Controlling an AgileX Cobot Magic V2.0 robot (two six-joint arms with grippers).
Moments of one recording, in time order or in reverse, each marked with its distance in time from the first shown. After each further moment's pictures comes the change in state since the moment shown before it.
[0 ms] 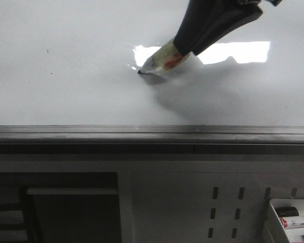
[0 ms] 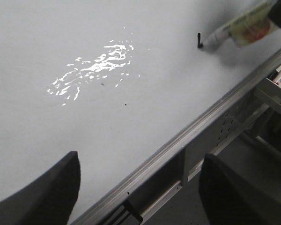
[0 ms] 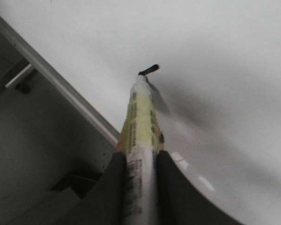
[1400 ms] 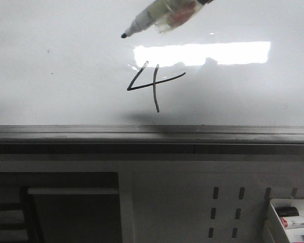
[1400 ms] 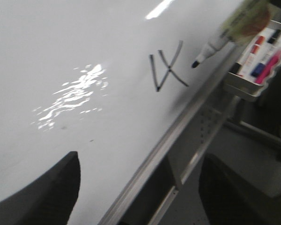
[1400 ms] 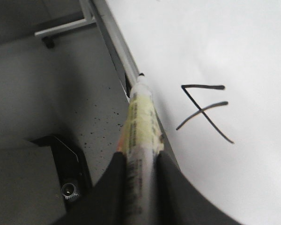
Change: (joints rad) left arm -0.077 0.090 -0.099 -0.110 0.095 0.269; right arm -0.010 -0.134 -0.090 0.106 0.257 -0.501
